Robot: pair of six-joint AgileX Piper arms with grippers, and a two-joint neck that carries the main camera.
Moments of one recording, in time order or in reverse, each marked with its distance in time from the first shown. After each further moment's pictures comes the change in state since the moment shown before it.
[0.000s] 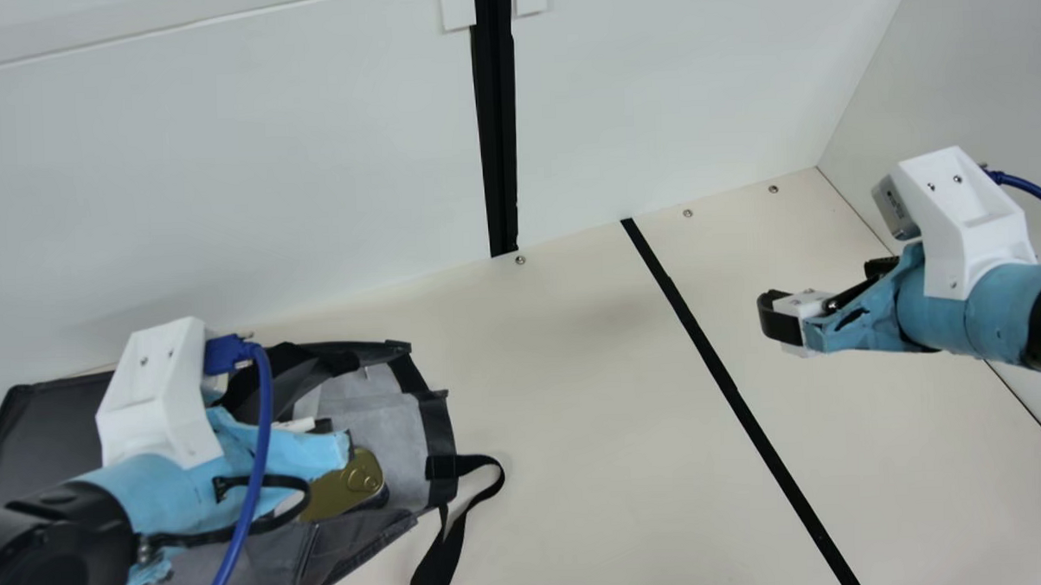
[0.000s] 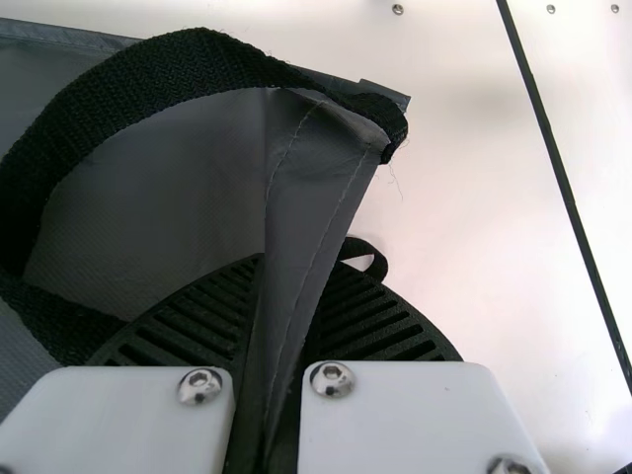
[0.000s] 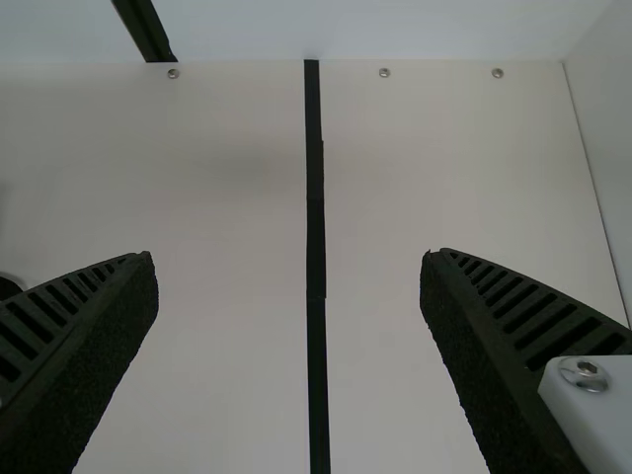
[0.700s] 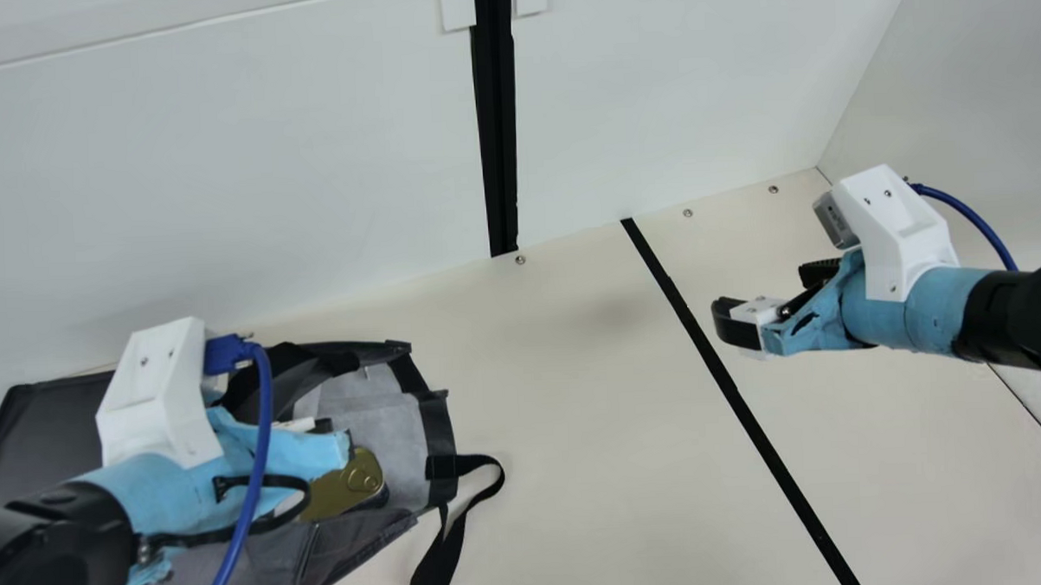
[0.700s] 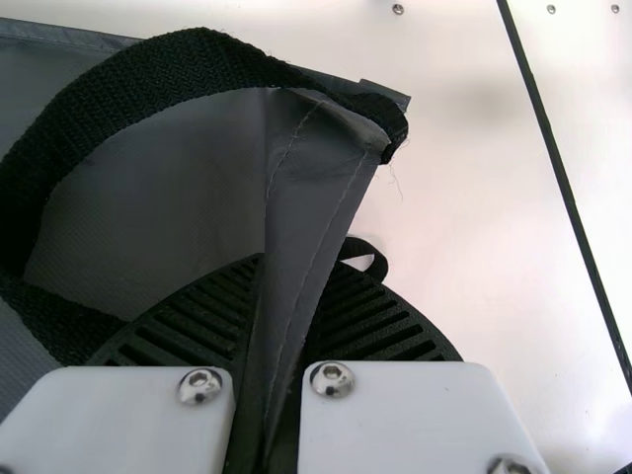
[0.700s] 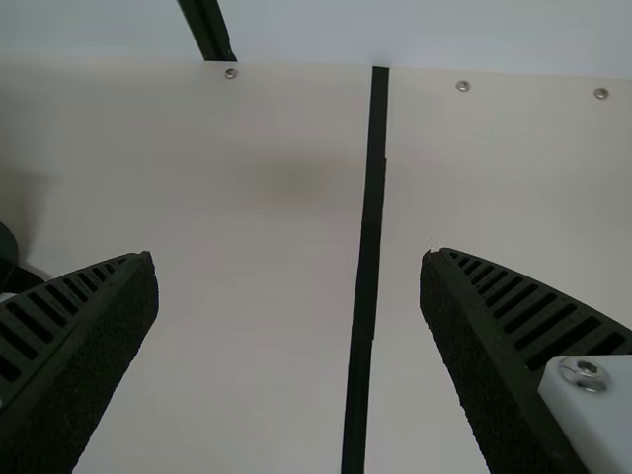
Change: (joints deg) left arm 0.0 0.0 0.0 0.0 0.0 0.0; right arm 1.5 5.3 6.1 10.5 -5.8 -12.0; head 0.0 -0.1
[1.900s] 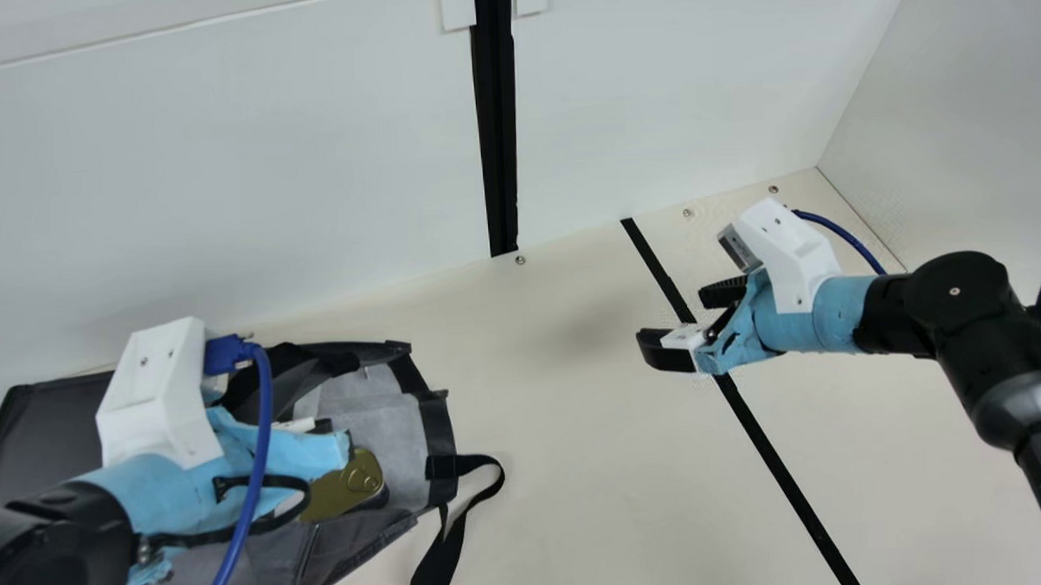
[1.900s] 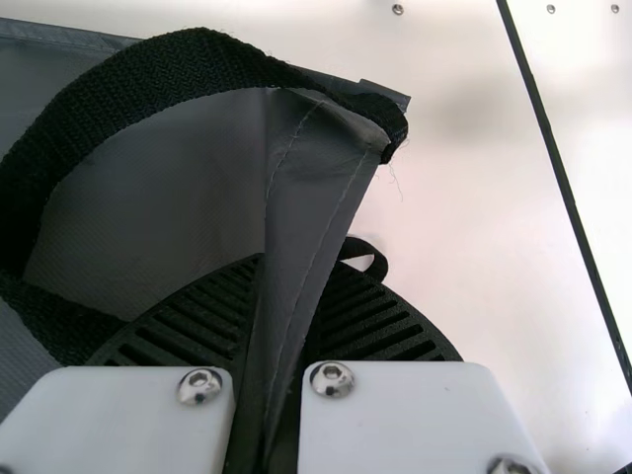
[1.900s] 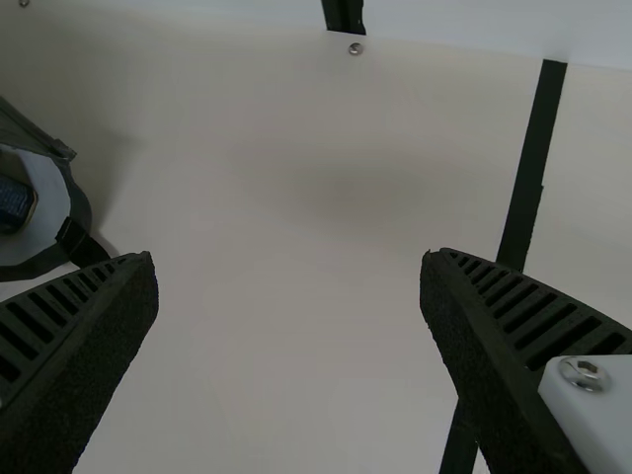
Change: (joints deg) left arm 0.0 0.0 0.0 0.0 0.0 0.0; right arm 6.4 11.1 3.5 12.2 -1.5 -15.8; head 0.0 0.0
